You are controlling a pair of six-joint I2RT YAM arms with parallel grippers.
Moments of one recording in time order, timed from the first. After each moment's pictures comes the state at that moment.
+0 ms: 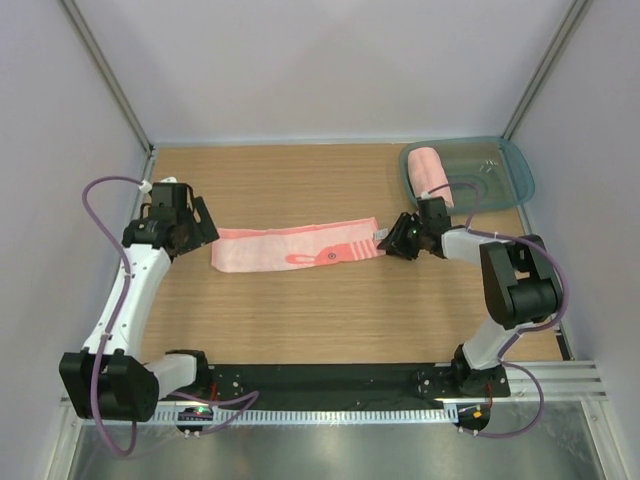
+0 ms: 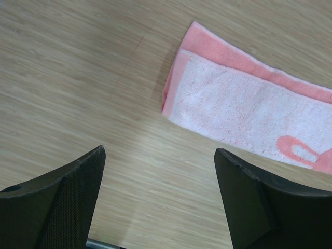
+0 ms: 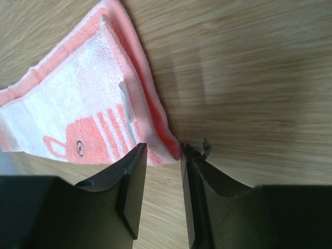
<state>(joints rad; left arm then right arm) -0.05 1.17 1.09 -0.82 -0.21 -0.42 0.19 1.69 0.81 -0.03 -0.32 0.70</state>
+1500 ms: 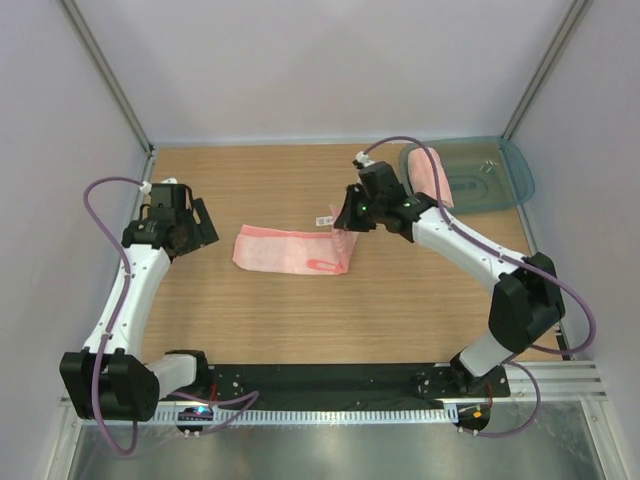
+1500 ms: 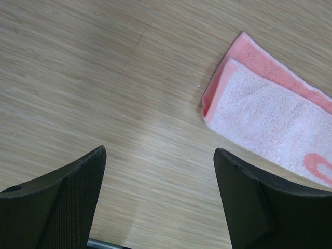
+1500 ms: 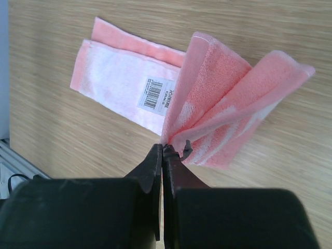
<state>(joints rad) -0.04 1.17 1.08 -0.83 -0.19 -0.39 0.59 1.56 1.26 -0.42 -0.12 0.57</state>
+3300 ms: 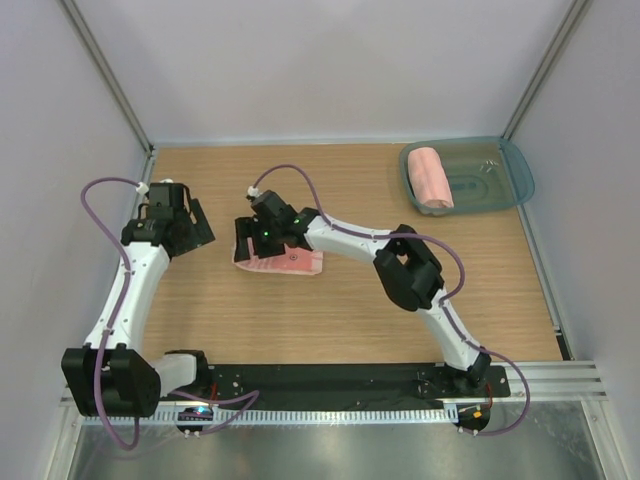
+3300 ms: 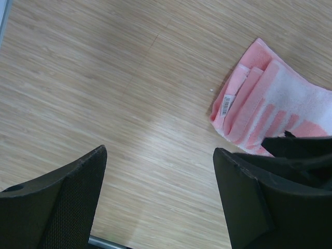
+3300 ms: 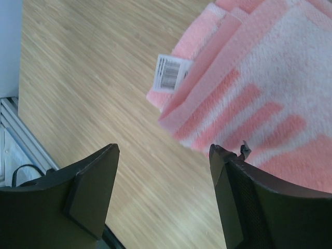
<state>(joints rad) -0.01 1.19 1.08 -0.83 -0.22 -0.39 0.93 2.31 1.90 -0.35 -0.19 0.65</state>
